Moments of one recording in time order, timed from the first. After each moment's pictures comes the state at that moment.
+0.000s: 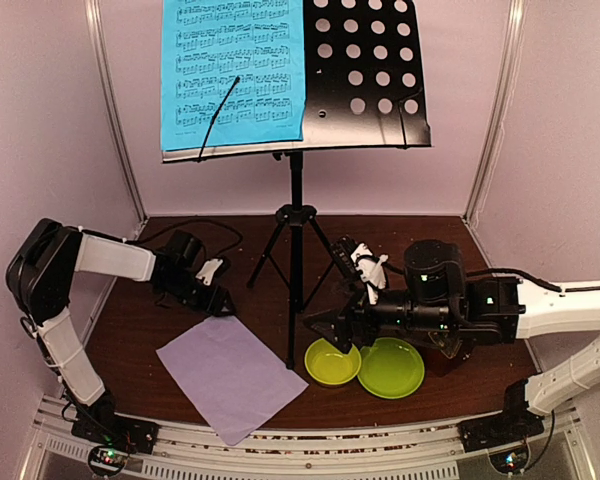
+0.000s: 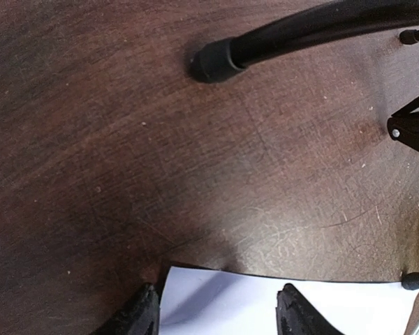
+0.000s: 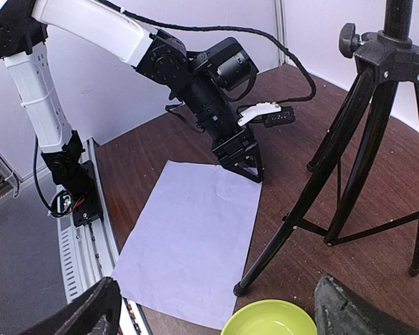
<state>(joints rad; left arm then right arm) -0.40 1.77 0.95 -0.26 0.36 -0.07 1.17 1.21 0.89 -0.01 0.04 0.21</state>
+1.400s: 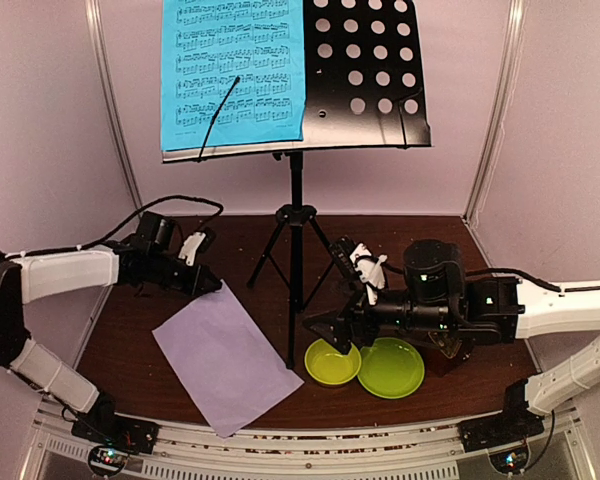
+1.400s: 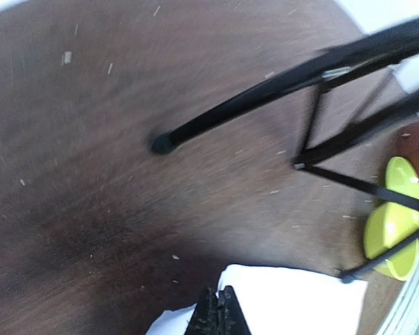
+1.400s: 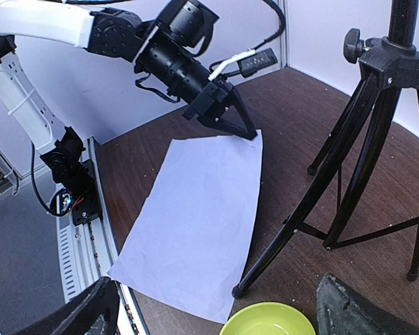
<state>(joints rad) -0.40 1.47 0.87 -0.25 0.41 -0.08 1.17 1.22 0.89 -0.01 0.04 0.19</state>
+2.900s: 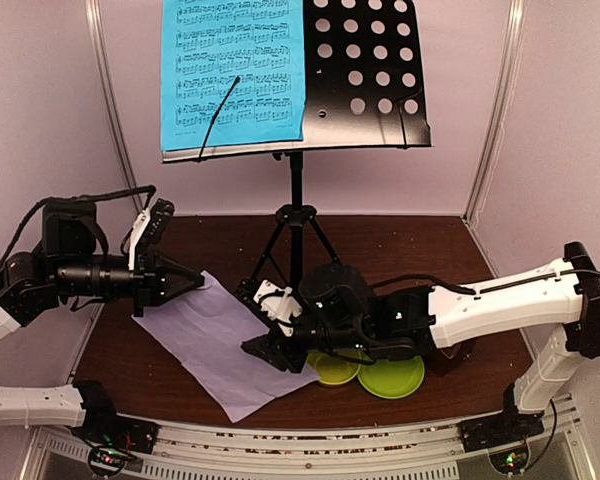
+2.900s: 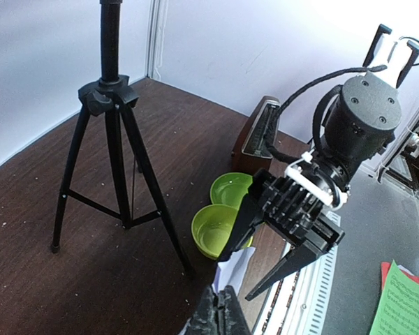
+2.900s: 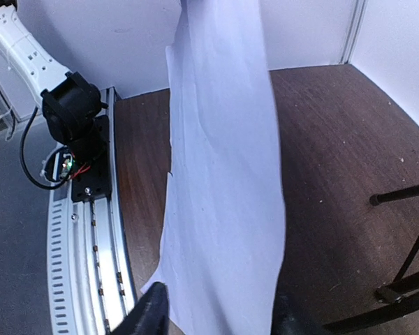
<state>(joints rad) -0.79 0.78 0.96 -0.55 0.40 -0.08 1.30 1.65 1.19 0.01 0.04 0.06</state>
